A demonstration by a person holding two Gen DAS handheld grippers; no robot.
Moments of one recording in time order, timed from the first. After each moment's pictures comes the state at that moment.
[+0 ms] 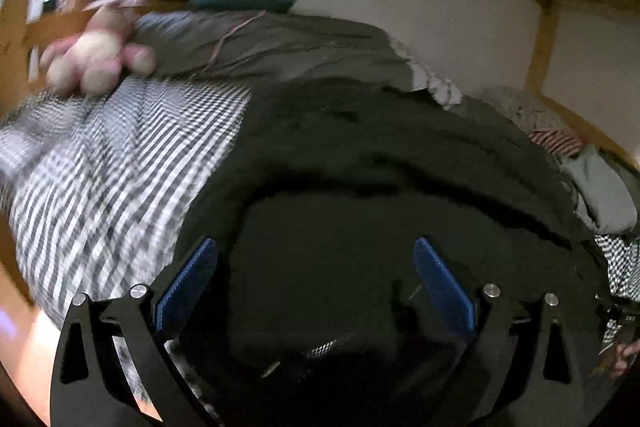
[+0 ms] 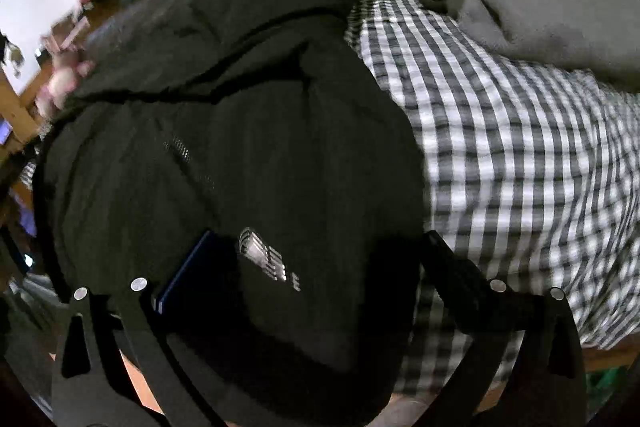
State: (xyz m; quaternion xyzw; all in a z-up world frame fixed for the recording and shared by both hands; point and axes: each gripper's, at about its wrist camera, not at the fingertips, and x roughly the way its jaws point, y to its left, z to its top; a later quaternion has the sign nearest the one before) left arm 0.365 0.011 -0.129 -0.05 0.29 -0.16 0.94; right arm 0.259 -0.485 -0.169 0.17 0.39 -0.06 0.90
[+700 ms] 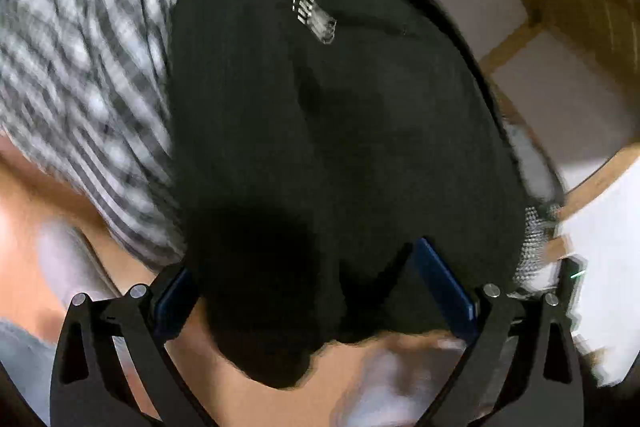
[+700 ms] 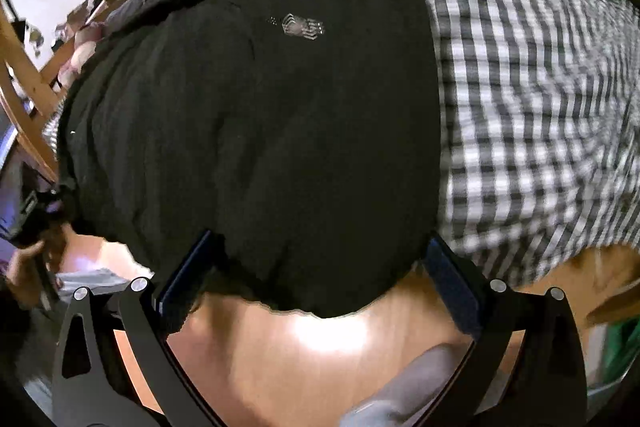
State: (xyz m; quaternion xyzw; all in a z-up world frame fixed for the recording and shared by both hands) left arm 0.321 0.038 -0.260 -0.22 0.48 -0.31 0.79; right arm 0.177 -0.443 -0.219 0.21 0.44 -0.03 0.87
